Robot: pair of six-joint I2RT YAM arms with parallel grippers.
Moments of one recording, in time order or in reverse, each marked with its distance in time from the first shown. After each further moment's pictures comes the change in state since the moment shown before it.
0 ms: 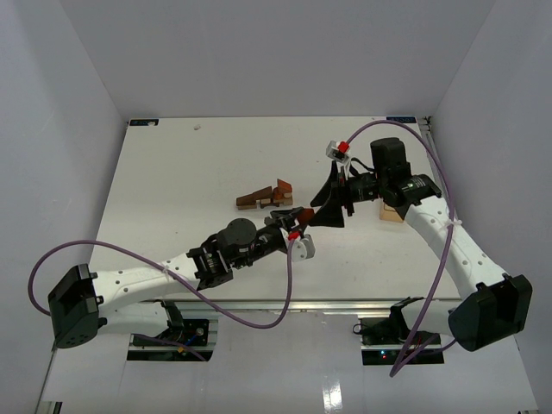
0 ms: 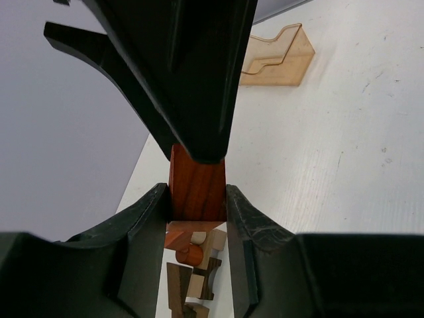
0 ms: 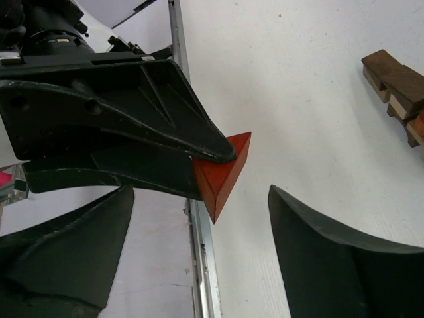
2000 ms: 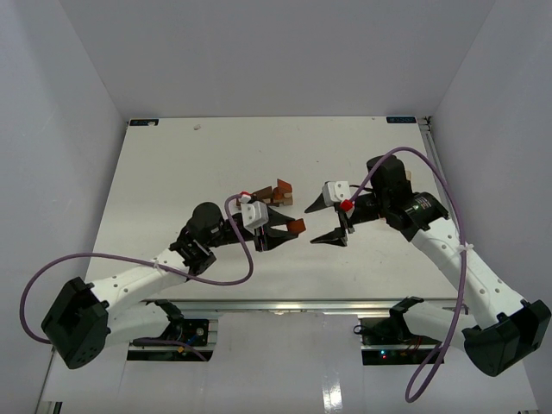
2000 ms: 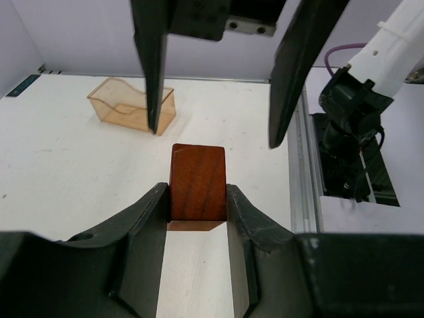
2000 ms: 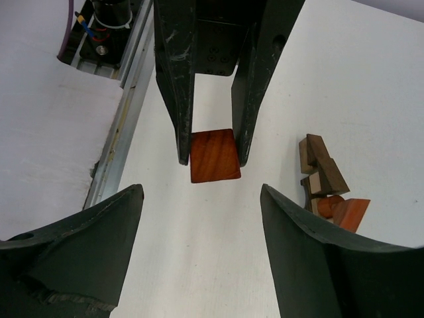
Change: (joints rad) left arm 0.358 -0.049 -0.143 0.230 0.717 -0.710; right arm 0.133 -0.153 -0.073 -0.074 0.056 -0.692
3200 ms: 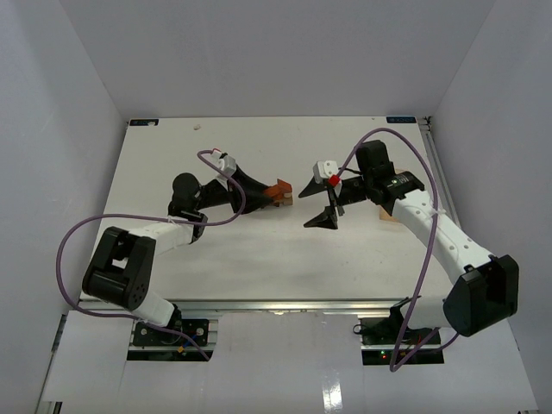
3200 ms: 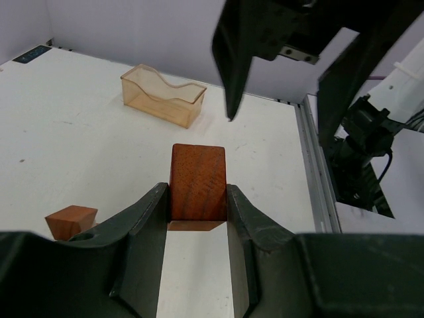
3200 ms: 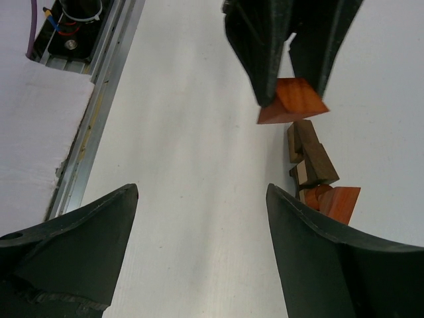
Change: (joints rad) left arm 0.425 0.420 0.112 0.490 0.417 -0.403; right arm -0.075 0.233 0.061 0.066 -0.058 -0.032
